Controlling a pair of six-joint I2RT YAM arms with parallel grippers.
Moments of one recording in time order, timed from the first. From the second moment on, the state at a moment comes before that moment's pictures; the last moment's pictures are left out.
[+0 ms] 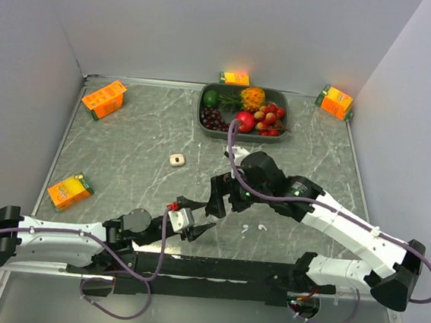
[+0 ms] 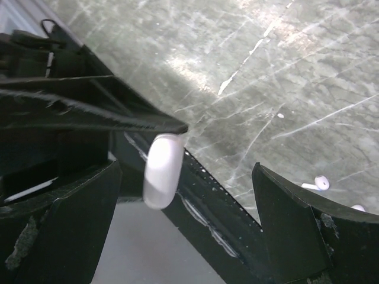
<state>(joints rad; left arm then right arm) -1.29 0.89 0.23 0.73 -0.14 0.14 0.94 1.12 1.08 -0.69 -0.17 0.49</state>
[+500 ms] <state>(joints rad) -1.30 0.84 0.23 0.71 -0.14 0.14 0.94 1.17 1.09 -0.70 -0.12 0.49</state>
